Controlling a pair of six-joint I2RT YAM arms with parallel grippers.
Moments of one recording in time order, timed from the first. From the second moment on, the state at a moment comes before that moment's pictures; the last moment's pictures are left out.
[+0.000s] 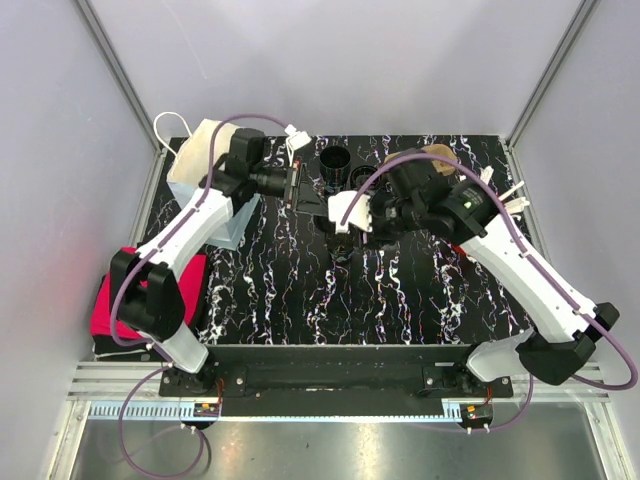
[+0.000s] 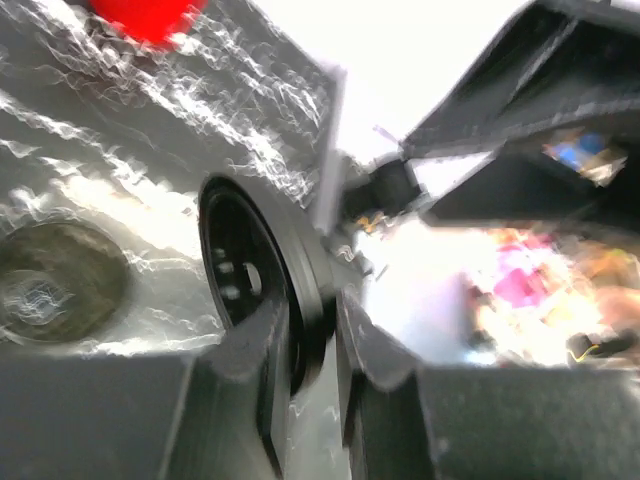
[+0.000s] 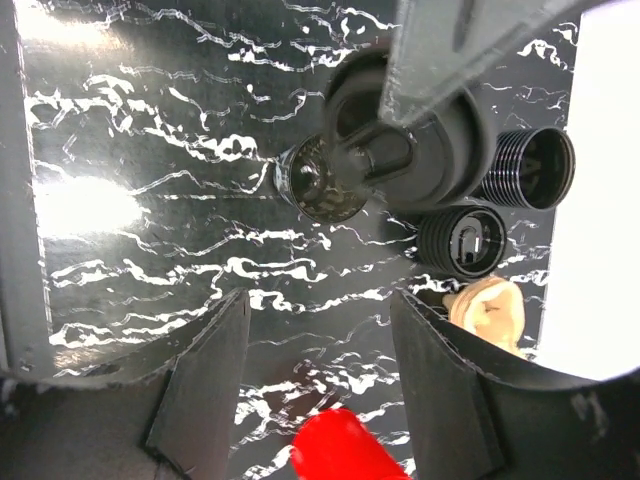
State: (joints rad) left arm -0.38 1.63 1.49 -0.46 1.19 -0.24; right arm 0.74 1.39 1.72 -1.13 -0.27 -0.90
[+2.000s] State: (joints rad) left arm -0.37 1.66 1.30 0.34 1.46 -0.98; right arm 0.97 1.44 1.53 -0.82 0.08 -0.93
